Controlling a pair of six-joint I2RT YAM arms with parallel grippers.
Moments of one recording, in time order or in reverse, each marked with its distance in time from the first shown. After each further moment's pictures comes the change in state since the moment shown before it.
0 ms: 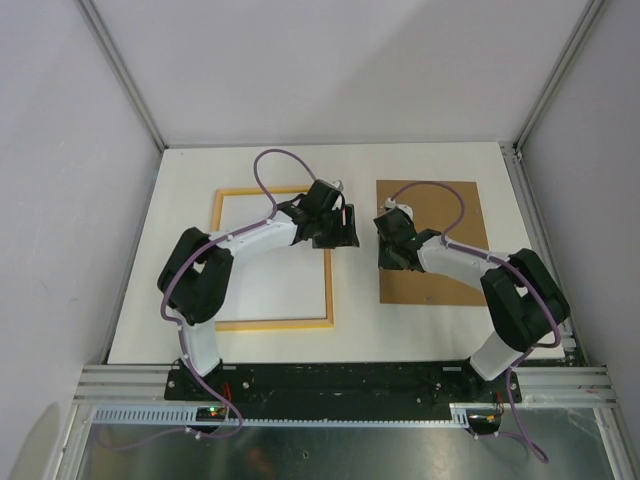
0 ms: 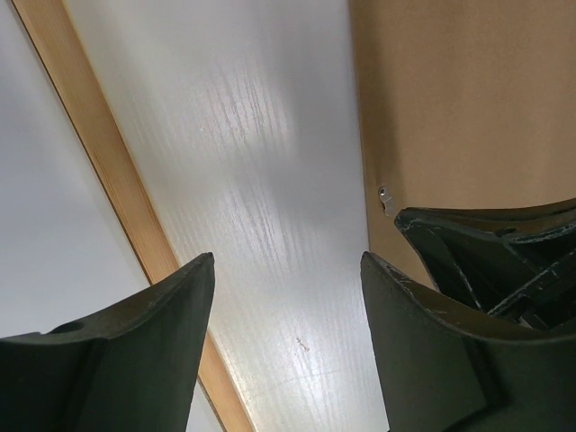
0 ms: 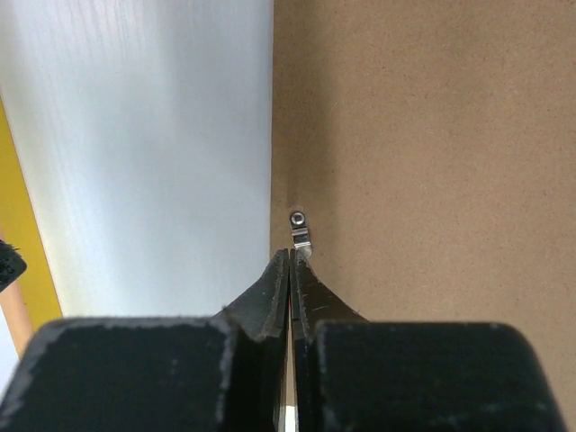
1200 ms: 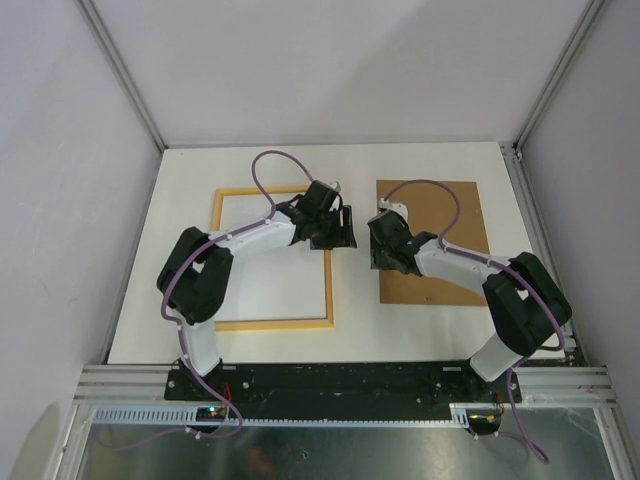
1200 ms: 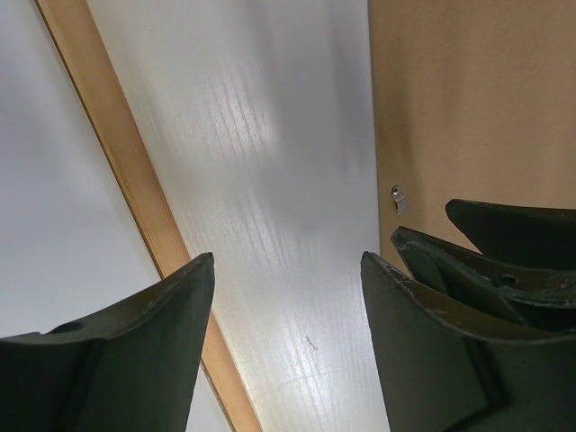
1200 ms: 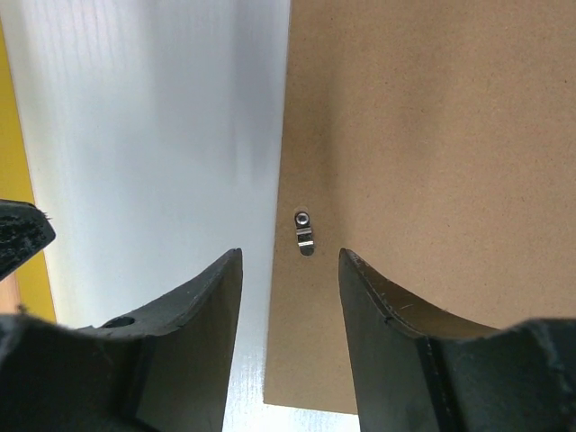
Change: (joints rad) left arm 0.013 0.000 -0.016 0.001 0.004 0.000; right arm 0.051 -0.026 0.000 0.005 0.088 -0.036
